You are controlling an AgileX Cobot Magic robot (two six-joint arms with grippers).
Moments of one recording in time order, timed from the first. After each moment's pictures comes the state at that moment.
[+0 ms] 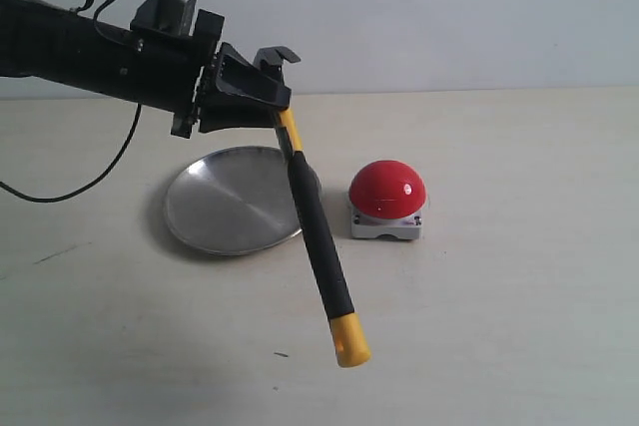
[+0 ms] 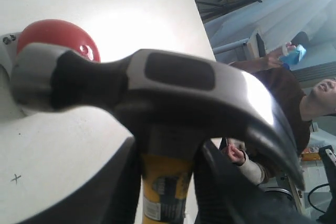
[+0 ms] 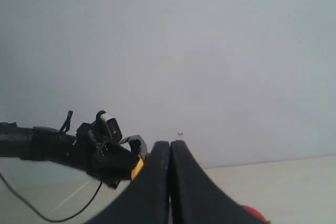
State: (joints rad) left arm -0.22 2.01 -1.41 -1.36 1.19 0.86; right arm 0.25 0.01 -0.10 -0.97 -0.07 1.36
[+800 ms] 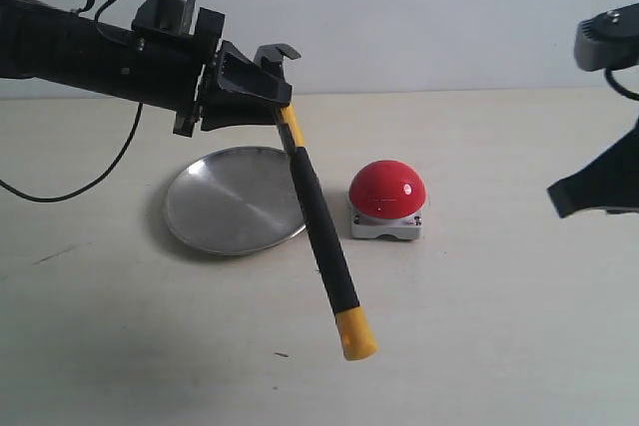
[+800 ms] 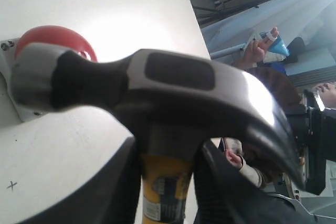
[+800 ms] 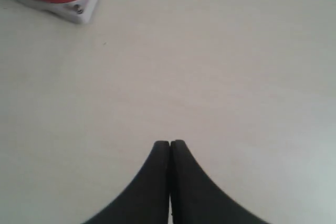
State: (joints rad) left arm -0.22 2.01 -1.41 -1.39 1.19 0.86; right arm 0.25 1.18 -0.85 -0.21 0.86 0.21
